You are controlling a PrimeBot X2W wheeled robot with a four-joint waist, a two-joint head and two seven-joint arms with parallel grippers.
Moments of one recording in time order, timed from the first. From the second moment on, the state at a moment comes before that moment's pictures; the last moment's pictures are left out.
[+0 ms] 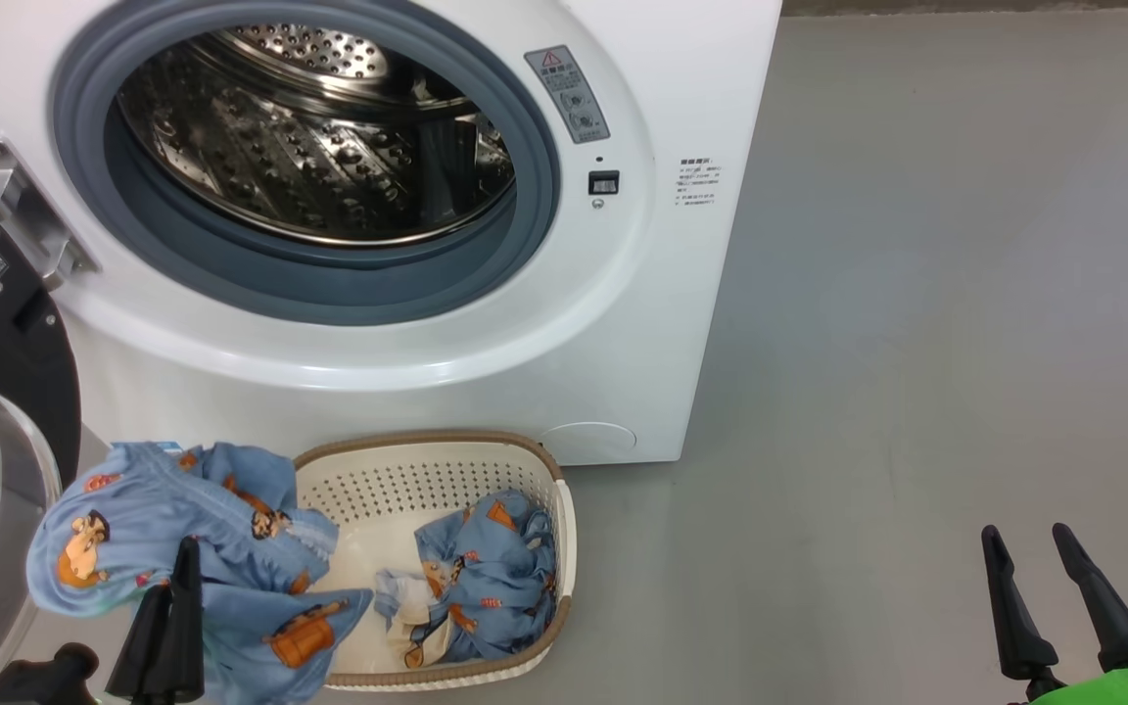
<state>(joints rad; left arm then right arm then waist) 0.06 0.14 -0.01 0.06 -0.37 -0.13 -0.26 0.06 -0.18 -0.10 0.16 0.33 0.13 -0.26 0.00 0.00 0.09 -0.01</state>
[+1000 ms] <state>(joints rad) -0.52 0.22 -0.05 0.19 -0.39 -0.13 -0.26 -0.11 -0.12 -0.08 0.12 0.31 0.13 -0.26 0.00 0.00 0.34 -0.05</state>
